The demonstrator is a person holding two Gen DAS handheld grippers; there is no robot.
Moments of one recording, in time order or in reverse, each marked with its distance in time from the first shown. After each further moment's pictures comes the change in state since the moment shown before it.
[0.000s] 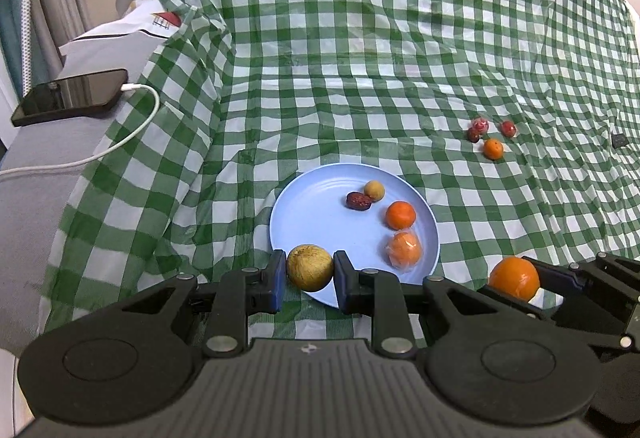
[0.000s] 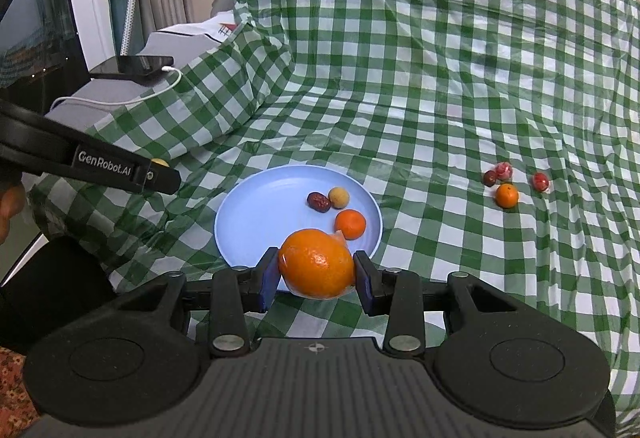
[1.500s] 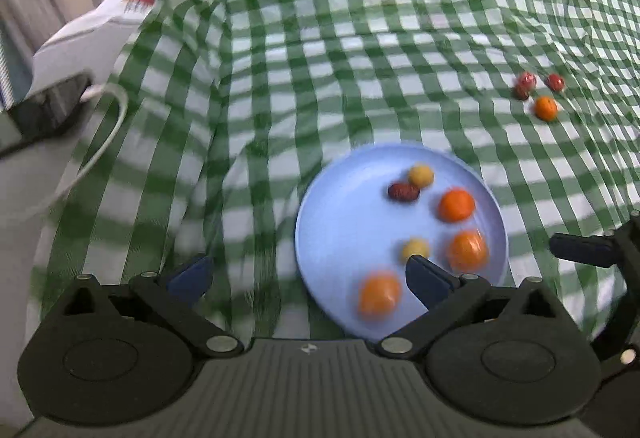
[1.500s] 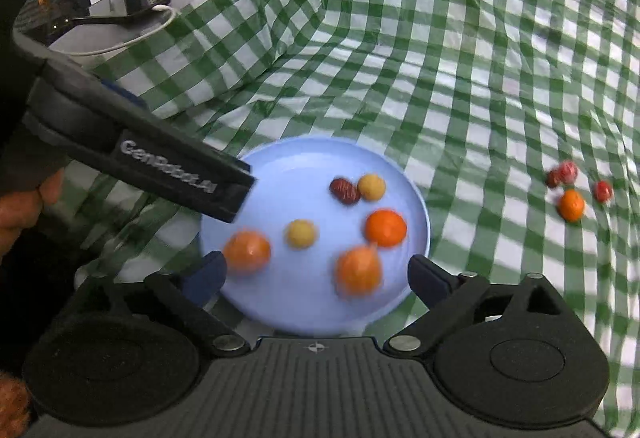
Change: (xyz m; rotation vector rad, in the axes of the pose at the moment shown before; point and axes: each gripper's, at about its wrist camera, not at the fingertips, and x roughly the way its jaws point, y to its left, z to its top) left arm 0.076 0.004 0.025 0.100 0.124 0.099; right arm 0.079 0.010 0.019 -0.064 0.166 0.069
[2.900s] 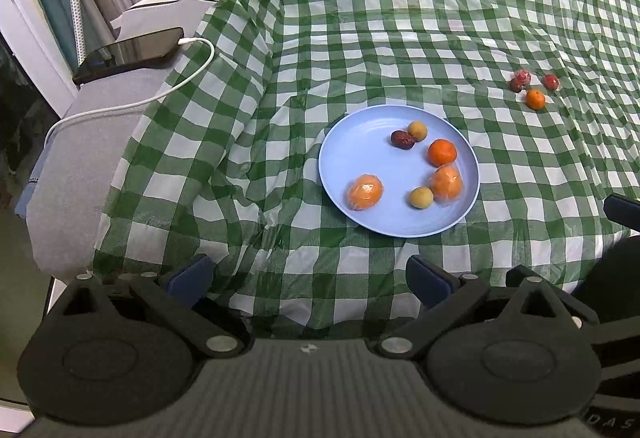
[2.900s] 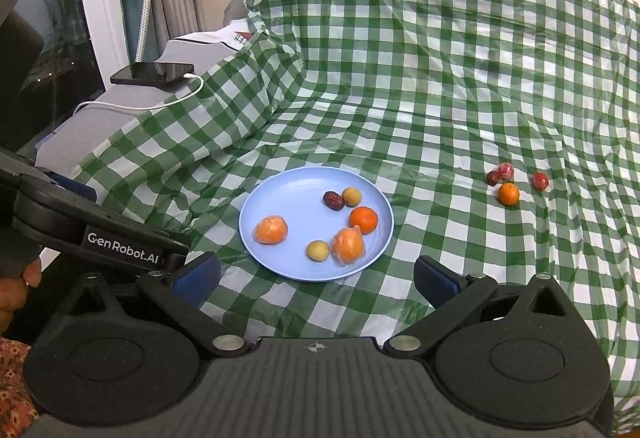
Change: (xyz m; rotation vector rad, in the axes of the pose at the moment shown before) left arm -0.090 -0.013 -0.075 -0.107 -0.007 0.082; right arm -0.113 0.016 -0.047 0.079 -0.187 -0.054
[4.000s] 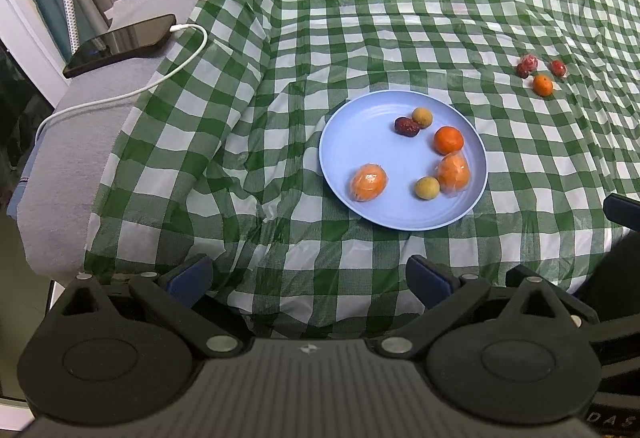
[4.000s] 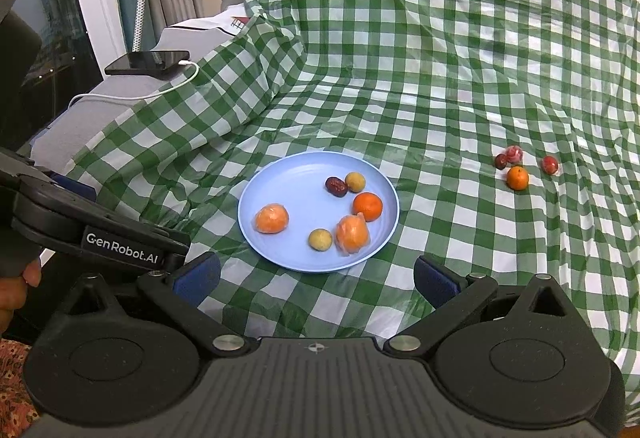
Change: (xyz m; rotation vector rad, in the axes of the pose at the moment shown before) left arm 0.017 -0.003 0.004 0.016 0.050 0.009; right arm 0.021 -0.007 -0.003 0.011 0.046 0.014
